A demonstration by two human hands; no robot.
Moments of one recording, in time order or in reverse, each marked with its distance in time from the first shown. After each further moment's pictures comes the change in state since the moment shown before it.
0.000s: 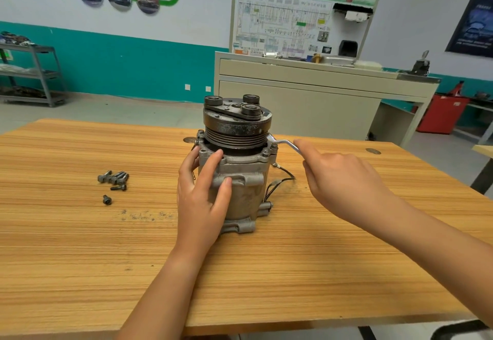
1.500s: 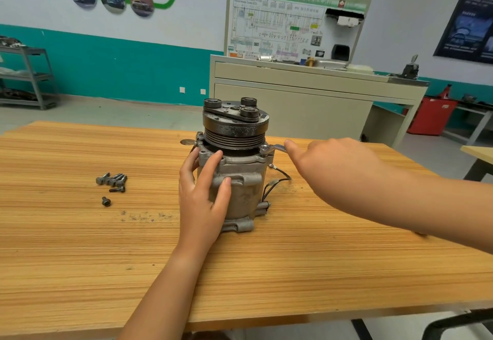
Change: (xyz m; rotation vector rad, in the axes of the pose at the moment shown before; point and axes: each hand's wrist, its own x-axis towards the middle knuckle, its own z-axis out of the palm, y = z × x) left_hand -0.001 0.004 0.000 -0.051 -0.010 -0.014; right_hand 0.007 -0.020 -0.049 -0.451 -0.261 -0.159
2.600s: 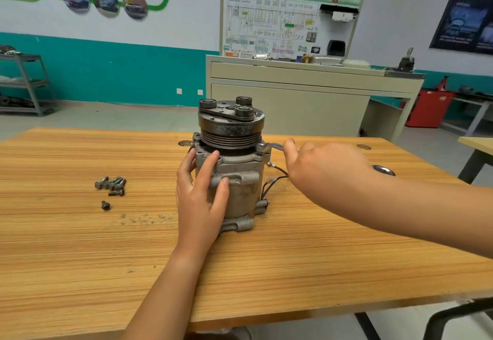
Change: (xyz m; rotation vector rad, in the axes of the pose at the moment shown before) left_hand -0.001 -0.004 0.000 0.038 0.002 0.013; right_hand -0.008 -0.012 -0.012 -0.020 -0.113 0.038
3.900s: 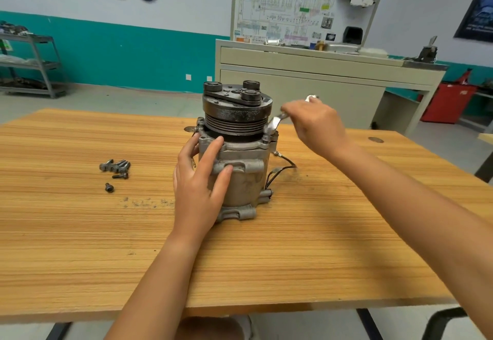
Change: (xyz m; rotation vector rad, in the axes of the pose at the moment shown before) left_hand 0.002 -0.004 -0.006 0.115 -0.018 0.051; right_hand 0.106 0.026 0.089 0.606 0.971 -0.065
